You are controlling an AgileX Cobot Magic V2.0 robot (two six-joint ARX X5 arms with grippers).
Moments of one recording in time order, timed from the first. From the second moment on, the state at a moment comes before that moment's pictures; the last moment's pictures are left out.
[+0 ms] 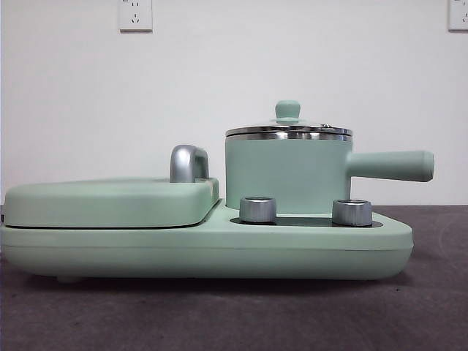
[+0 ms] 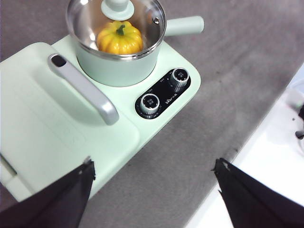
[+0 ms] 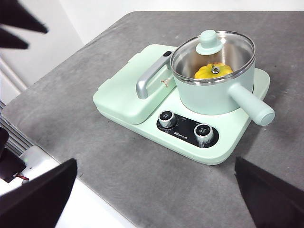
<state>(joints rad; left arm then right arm) -0.73 0.96 1.34 -1.10 0.15 -0.02 0.57 0.23 0.96 -1.09 -0.21 0.27</state>
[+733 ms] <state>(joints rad) -0.73 0.48 0.99 -1.03 0.15 -0.21 0.57 0.23 0.96 -1.09 -0.18 0.27</state>
